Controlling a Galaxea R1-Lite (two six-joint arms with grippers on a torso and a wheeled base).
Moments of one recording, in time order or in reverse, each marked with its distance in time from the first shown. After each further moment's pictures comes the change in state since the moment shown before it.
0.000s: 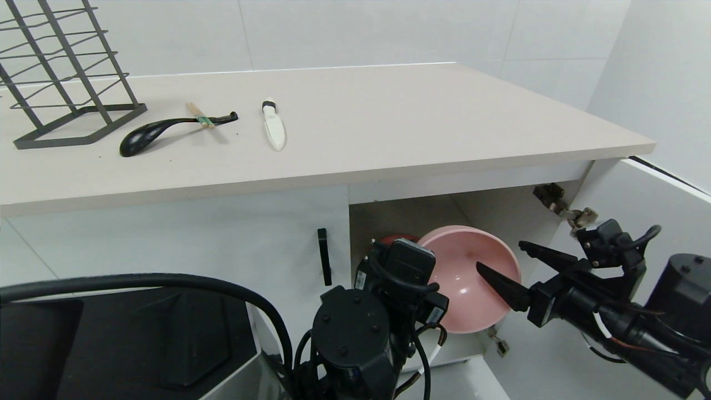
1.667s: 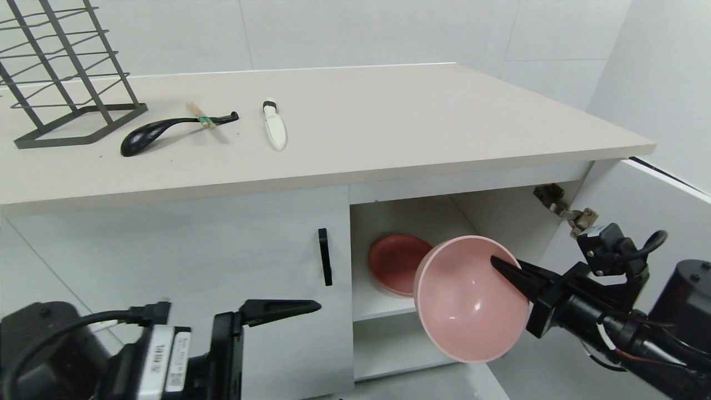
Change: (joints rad) left arm 0.392 -0.593 0.757 0.000 -1.257 0.038; right arm 0.057 -0.029 0.016 0.000 0.000 -0.002
